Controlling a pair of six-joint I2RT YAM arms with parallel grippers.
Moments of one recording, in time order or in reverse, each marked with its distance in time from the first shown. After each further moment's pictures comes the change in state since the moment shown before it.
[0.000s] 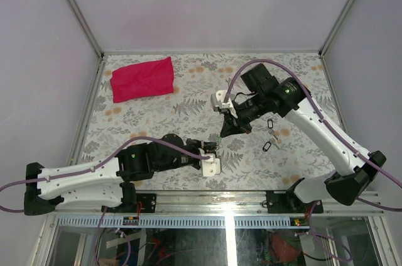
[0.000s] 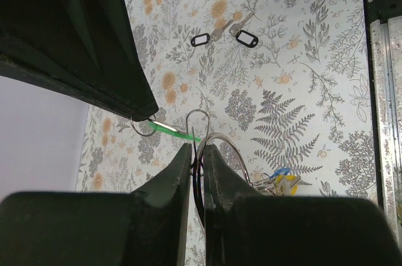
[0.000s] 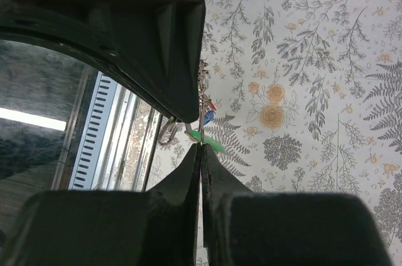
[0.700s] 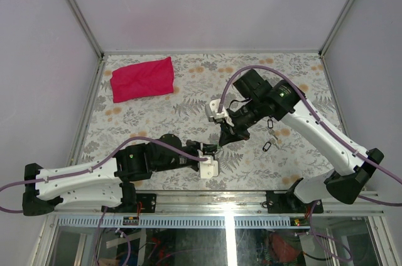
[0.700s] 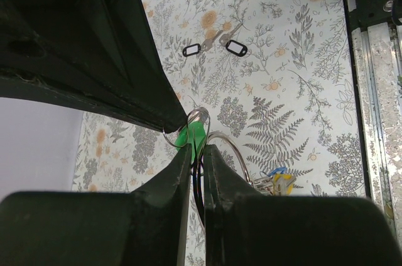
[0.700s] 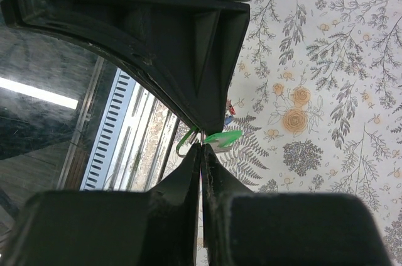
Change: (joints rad) left arm 0.000 -0.016 0.000 -0.007 0.050 0.000; right arm 0.092 0.013 0.029 -0.070 0.026 -0.020
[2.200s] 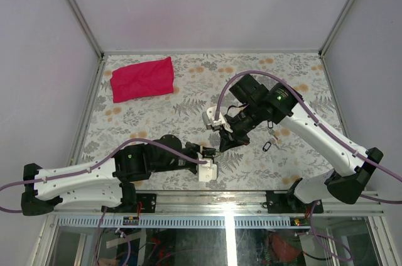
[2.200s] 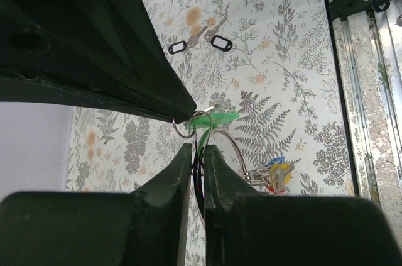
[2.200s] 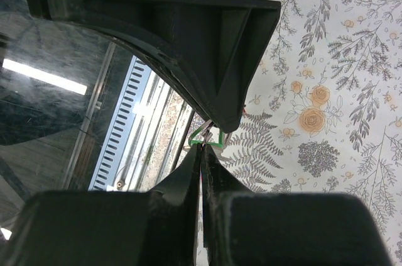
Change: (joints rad) left arm -0.006 -0.006 0.012 -0.058 0.034 0.011; right arm 0.056 -0.001 0.000 -0.042 0.025 0.002
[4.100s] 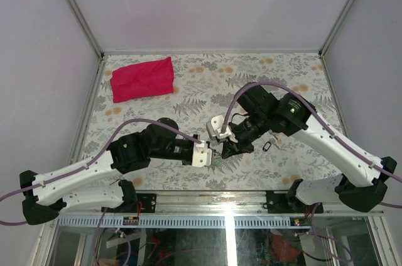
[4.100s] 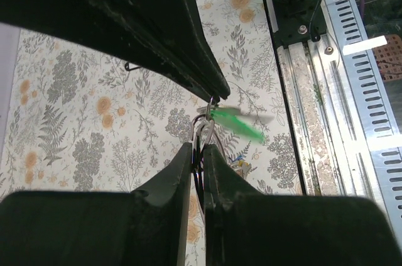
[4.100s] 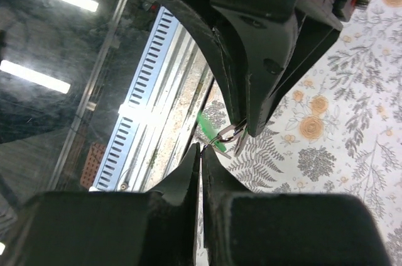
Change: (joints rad) left arm 0.169 0.031 0.105 -0.110 0.336 -0.106; right arm 0.089 -0.089 -0.019 0.017 0.040 0.046
